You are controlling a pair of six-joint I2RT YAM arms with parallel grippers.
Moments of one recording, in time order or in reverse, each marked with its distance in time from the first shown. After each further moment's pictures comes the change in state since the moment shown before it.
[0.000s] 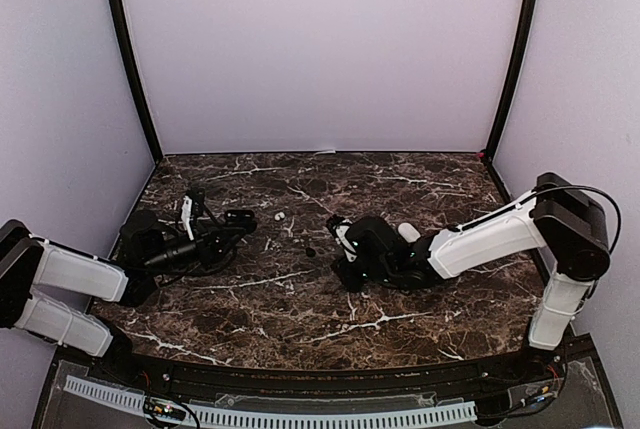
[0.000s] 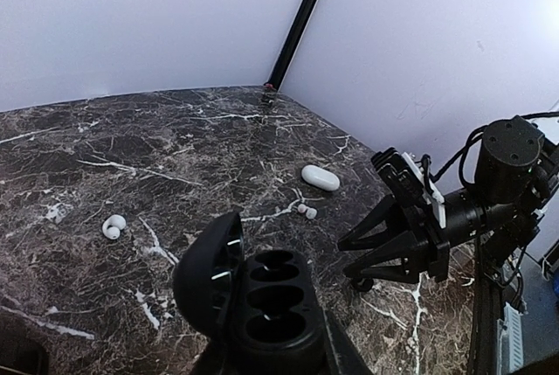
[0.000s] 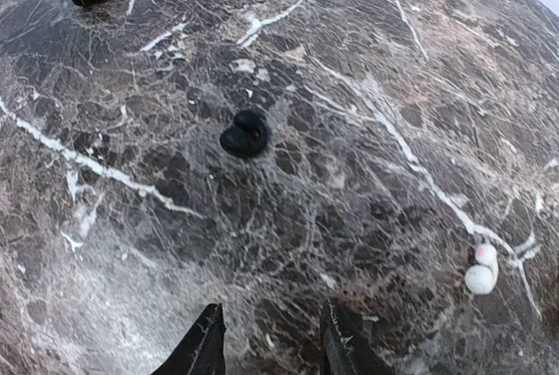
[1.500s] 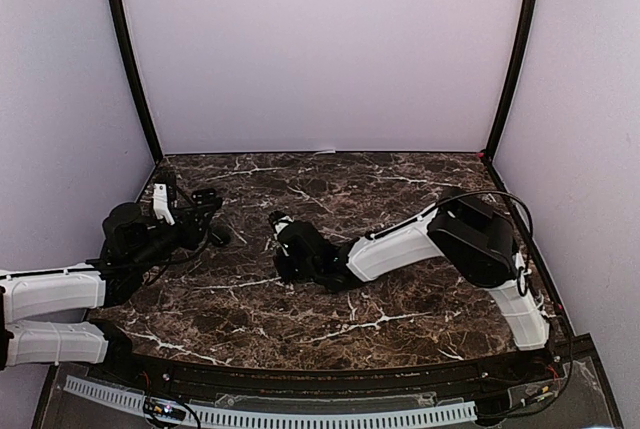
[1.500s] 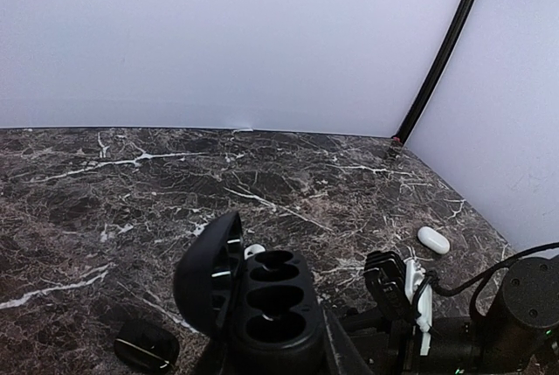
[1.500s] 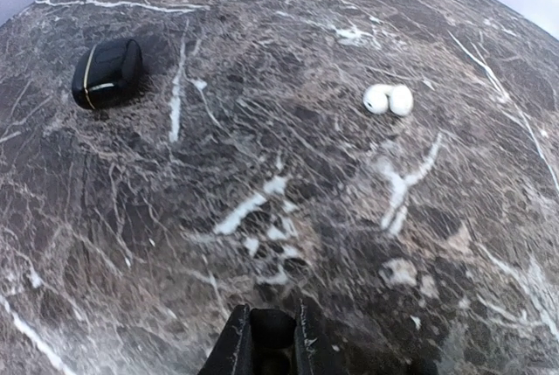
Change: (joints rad) left arm 0.023 -0.295 0.034 -0.343 -0.415 -0.001; right arm 0.062 0.546 0.586 0.118 0.079 0.006
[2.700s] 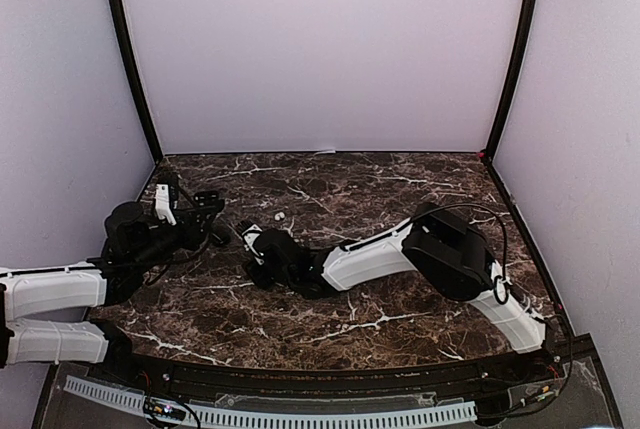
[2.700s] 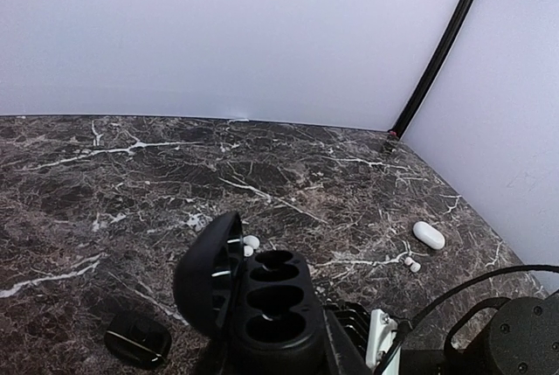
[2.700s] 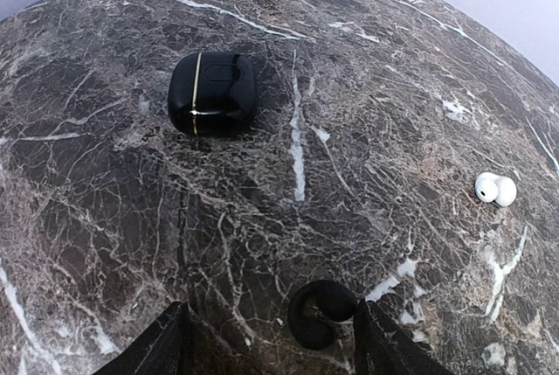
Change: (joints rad) left arm 0.000 0.016 0.009 -0.017 0.014 -0.024; right arm 0.056 0.133 0.183 0.016 -0.009 -0.169
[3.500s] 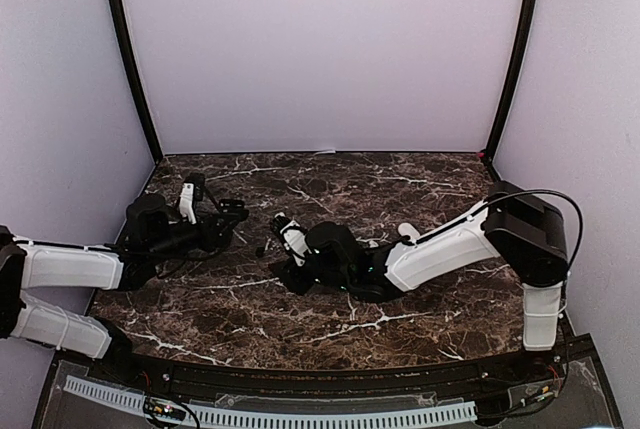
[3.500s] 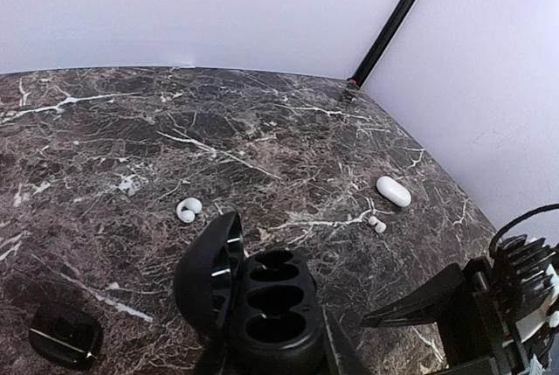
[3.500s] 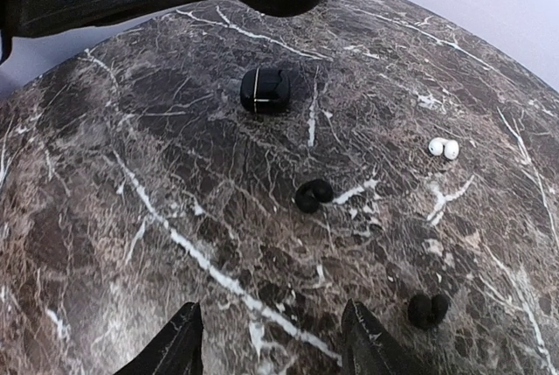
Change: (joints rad) left arm -0.033 0.209 0.095 0.009 0.170 -0.023; right arm -0.002 -0.459 -0.559 0.176 -0.183 0.041
